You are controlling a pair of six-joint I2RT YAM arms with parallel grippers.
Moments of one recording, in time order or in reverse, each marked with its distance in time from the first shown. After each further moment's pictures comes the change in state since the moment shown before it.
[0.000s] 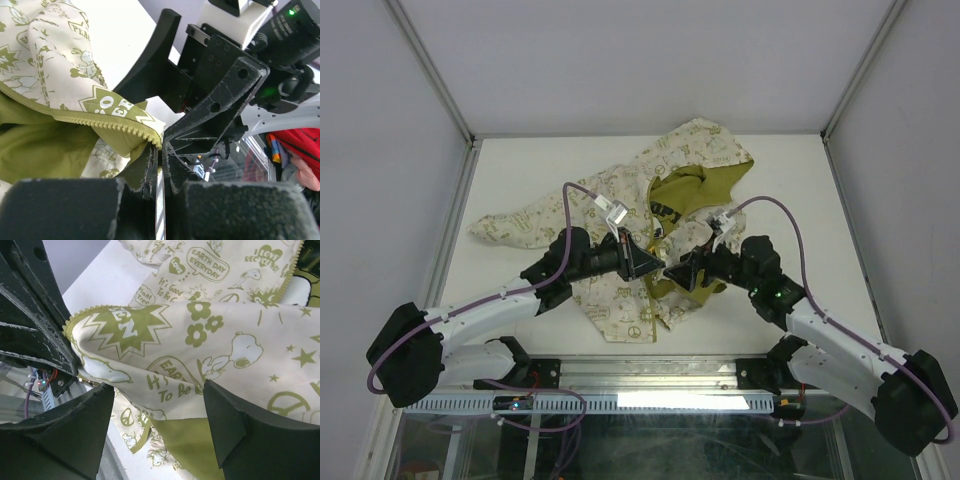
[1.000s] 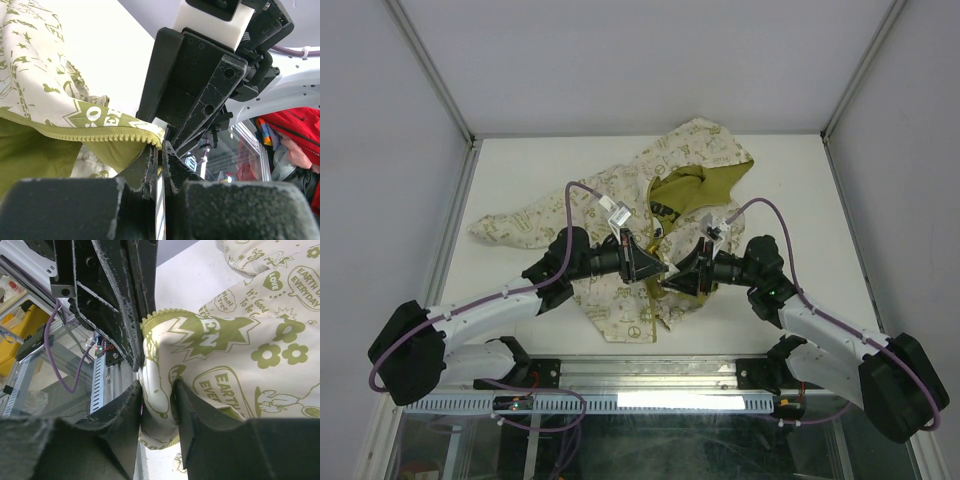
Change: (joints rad) left arm 0.000 0.011 0.000 0.060 0.105 0.017; right arm -0.070 0.118 -0.074 0.394 -0.466 0.038
